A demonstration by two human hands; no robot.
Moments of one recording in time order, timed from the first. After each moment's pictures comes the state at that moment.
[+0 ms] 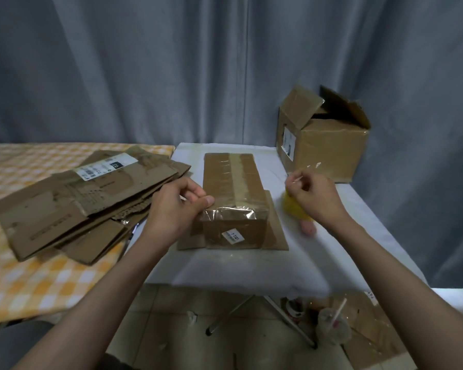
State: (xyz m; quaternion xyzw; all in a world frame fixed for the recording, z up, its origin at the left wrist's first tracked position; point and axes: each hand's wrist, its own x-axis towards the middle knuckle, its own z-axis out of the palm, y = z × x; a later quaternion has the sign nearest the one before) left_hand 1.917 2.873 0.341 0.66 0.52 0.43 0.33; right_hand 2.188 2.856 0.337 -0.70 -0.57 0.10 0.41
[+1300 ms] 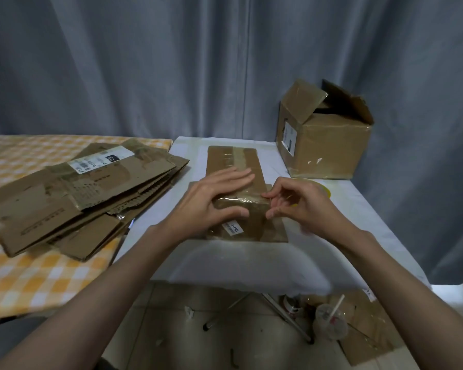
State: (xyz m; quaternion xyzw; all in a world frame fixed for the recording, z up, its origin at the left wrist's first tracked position) left_hand 1.944 2.916 0.309 0.89 0.24 0.35 0.17; right_hand 2.177 2.841 0.329 -0.52 -0.73 0.20 0.40
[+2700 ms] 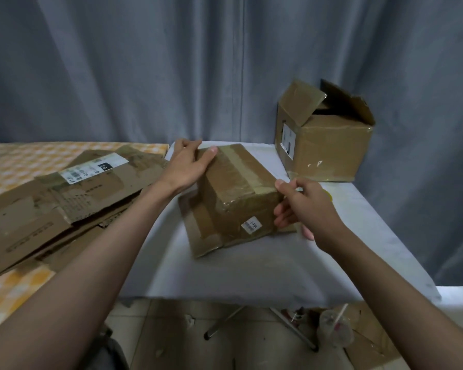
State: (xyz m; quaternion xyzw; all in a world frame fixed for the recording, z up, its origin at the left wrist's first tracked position) left_hand 1.951 2.994 0.347 0.75 0.52 0.33 0.24; right_hand 2.155 2.846 0.344 -0.65 -0.45 0.33 0.51
